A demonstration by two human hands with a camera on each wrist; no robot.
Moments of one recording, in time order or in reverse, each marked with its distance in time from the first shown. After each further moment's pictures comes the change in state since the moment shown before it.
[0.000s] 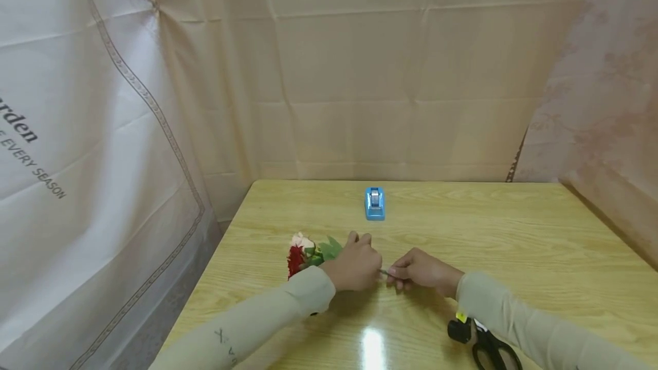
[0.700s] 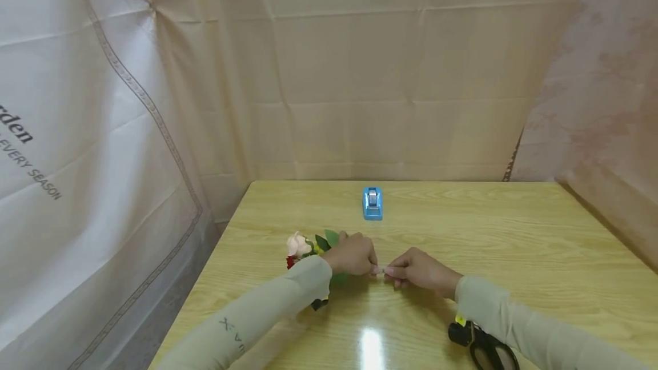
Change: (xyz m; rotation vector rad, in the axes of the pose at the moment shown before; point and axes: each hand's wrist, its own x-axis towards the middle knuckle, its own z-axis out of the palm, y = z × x) left_hand 0.010 -0.014 -0.010 -0.437 -0.139 -0.169; right_hand -0.002 0.004 0.001 -0.049 0.046 -0.014
